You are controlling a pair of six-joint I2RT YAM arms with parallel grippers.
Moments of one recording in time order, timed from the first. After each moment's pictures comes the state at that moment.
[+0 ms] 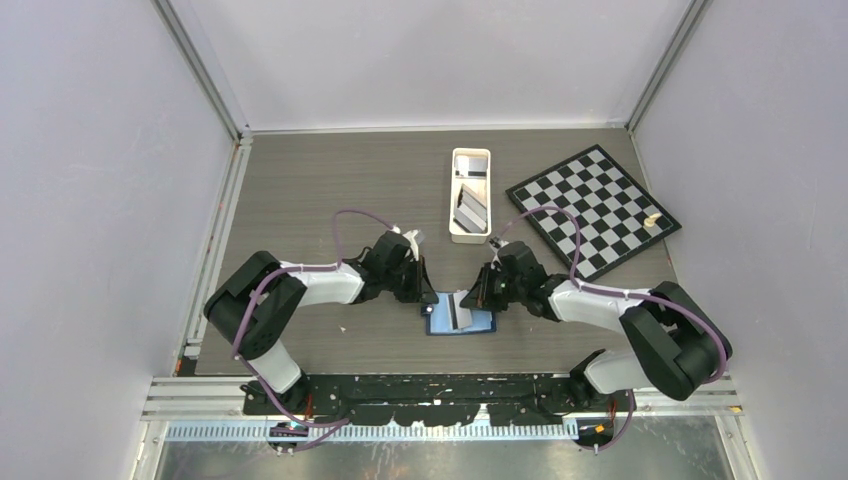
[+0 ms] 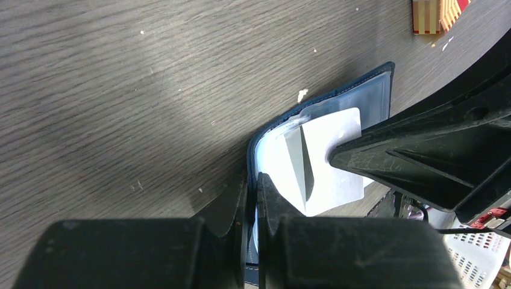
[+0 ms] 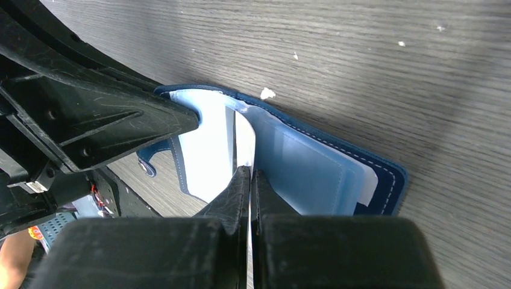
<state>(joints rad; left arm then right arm) -0.72 1.65 0.70 0.13 0.32 -0.74 0.61 1.37 0.46 0.09 -0.31 0.79</state>
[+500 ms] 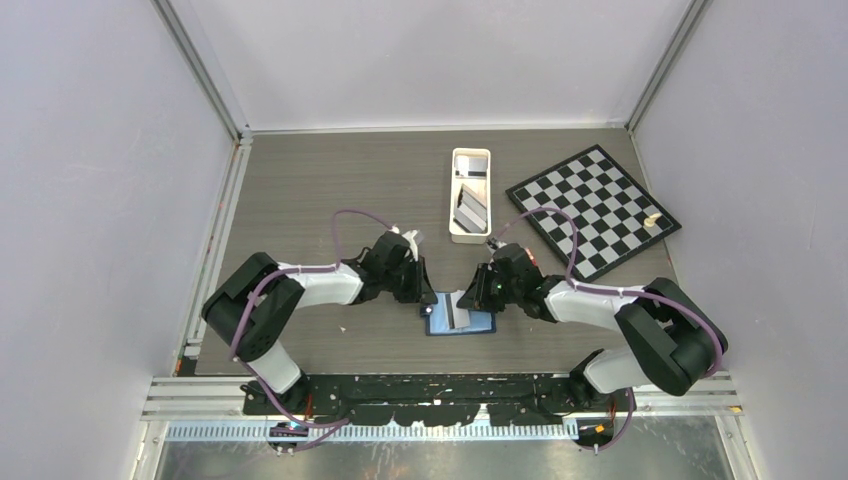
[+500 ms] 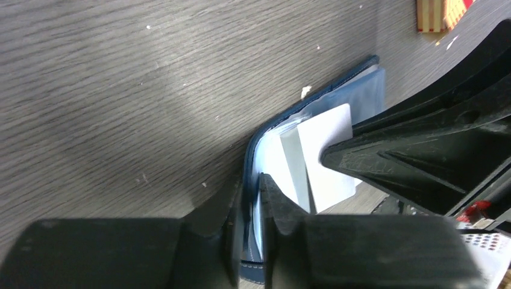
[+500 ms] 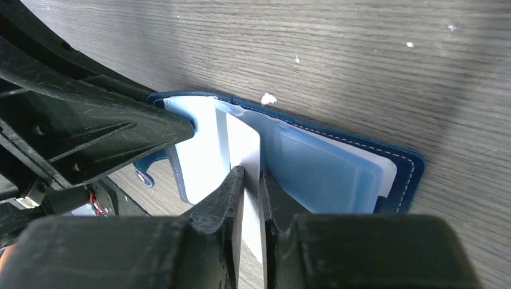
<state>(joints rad) -0.72 1.64 0.70 0.12 0.31 -0.74 0.64 1.40 0.46 0.13 -0.27 0.83</state>
